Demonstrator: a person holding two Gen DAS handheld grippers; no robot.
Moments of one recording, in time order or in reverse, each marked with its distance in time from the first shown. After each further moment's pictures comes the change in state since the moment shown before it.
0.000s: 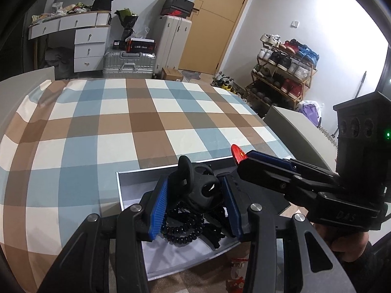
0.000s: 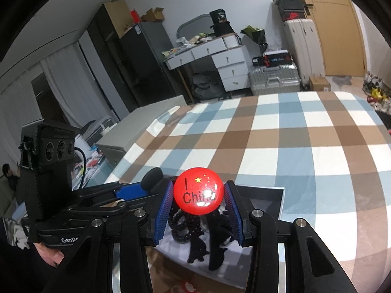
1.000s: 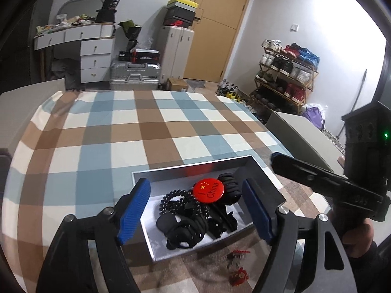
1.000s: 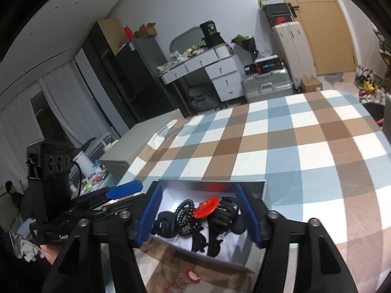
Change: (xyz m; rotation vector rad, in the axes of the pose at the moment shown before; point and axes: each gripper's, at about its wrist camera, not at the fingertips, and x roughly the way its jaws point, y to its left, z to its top) left arm -0.022 -0.002 -0.003 0.019 -0.047 0.046; right arm -0.039 -0.003 -0.007 0.064 -0.087 -0.006
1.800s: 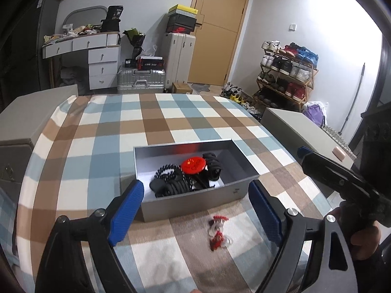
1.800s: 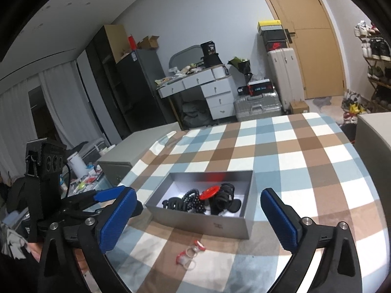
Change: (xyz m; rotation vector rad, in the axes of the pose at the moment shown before) left arm -0.042 -0.028 -0.029 0.027 -0.021 0.061; right arm -0.071 0.035 -0.033 -0.075 -0.108 -0.084
